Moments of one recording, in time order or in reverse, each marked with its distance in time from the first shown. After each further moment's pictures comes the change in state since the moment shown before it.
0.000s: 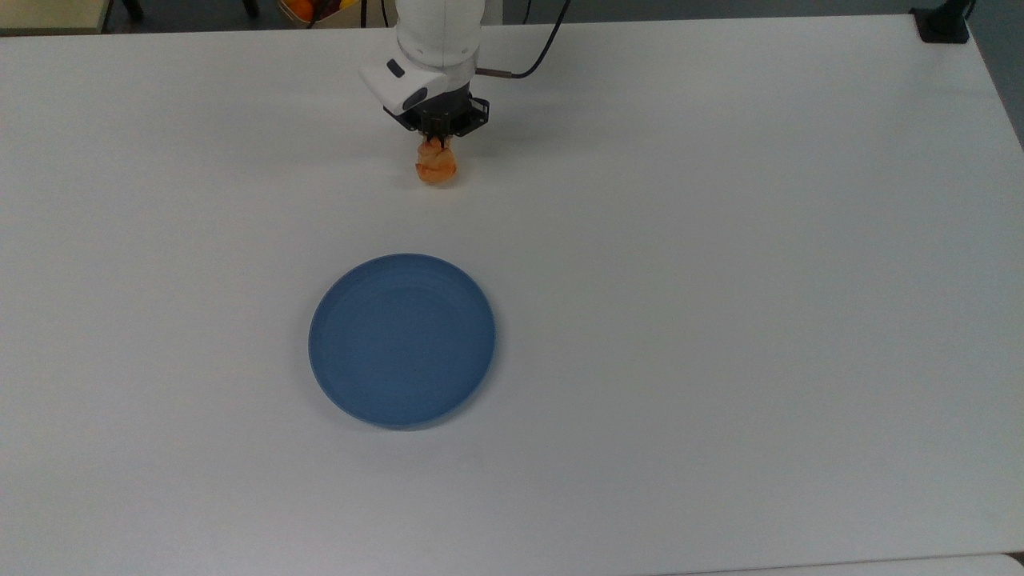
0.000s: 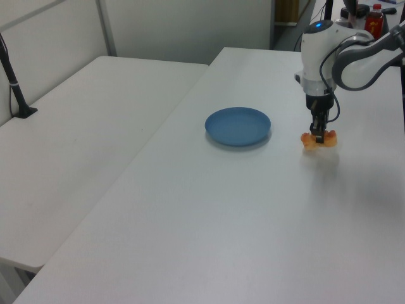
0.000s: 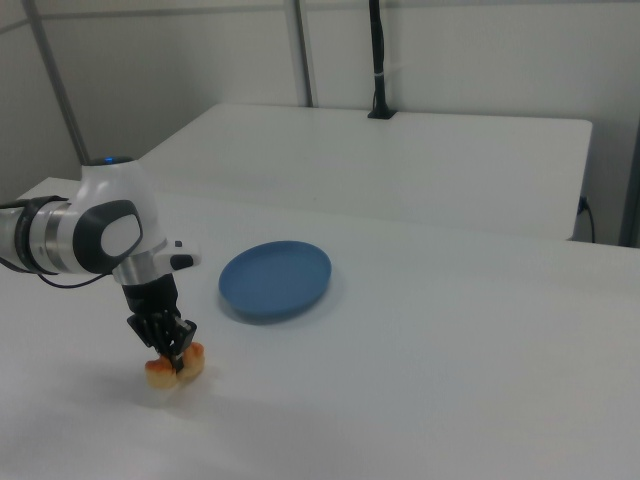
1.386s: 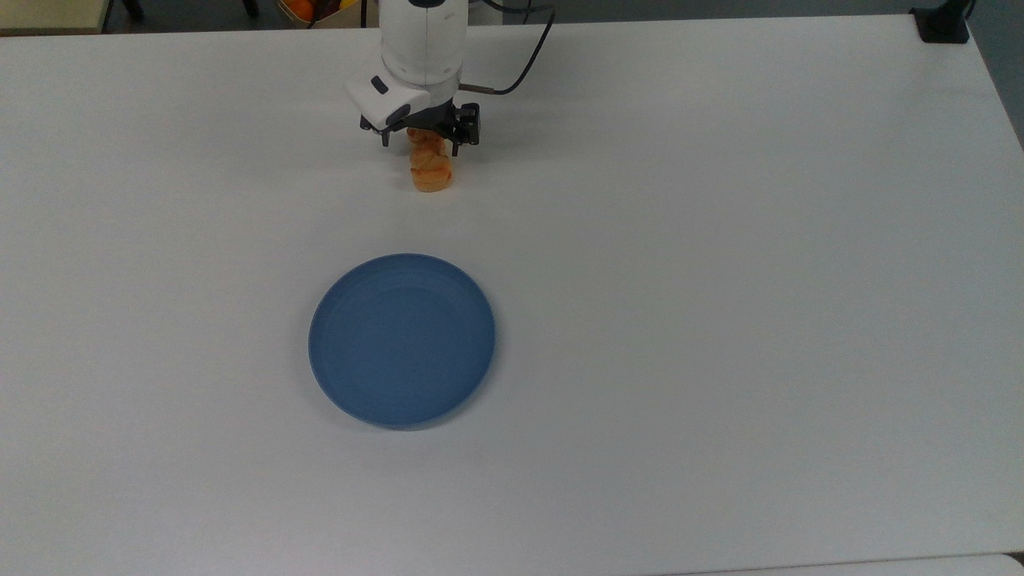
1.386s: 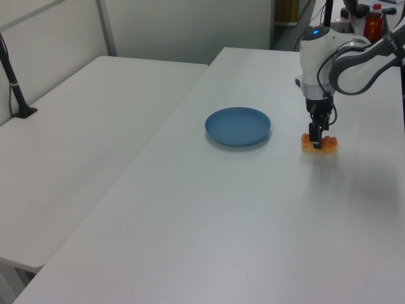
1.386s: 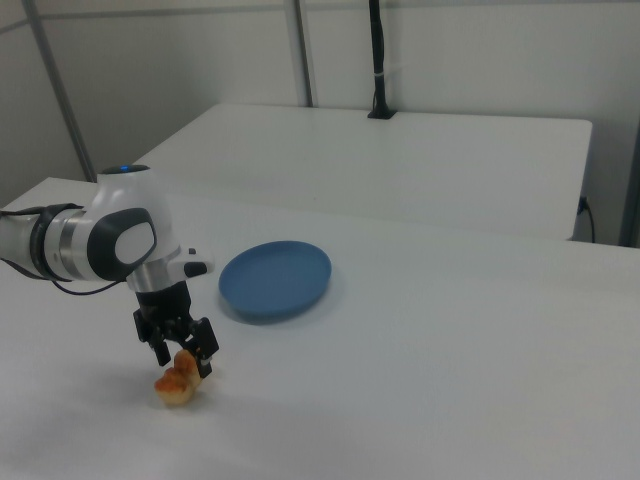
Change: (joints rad) arm -0.036 0.033 -0.001 0.003 -0.021 0.018 -0.009
